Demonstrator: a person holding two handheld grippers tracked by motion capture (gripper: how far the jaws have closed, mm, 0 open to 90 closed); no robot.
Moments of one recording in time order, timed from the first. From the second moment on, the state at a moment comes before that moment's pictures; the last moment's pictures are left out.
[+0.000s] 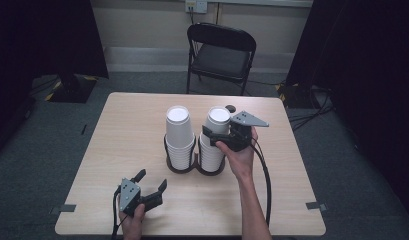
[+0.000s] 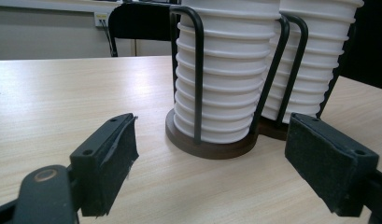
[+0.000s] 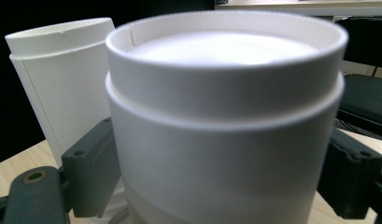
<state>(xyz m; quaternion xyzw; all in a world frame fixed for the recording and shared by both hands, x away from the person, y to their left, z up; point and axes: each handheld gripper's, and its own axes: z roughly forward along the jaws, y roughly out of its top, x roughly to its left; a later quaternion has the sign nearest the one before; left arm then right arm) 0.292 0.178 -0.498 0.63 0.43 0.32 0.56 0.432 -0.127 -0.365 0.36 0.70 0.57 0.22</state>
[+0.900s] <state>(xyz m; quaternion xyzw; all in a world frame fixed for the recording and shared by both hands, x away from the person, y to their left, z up) 0.289 0.175 -0.498 0.64 0.41 0.33 0.55 0.433 -0.119 -0.383 0.37 0.72 0.54 0.24</state>
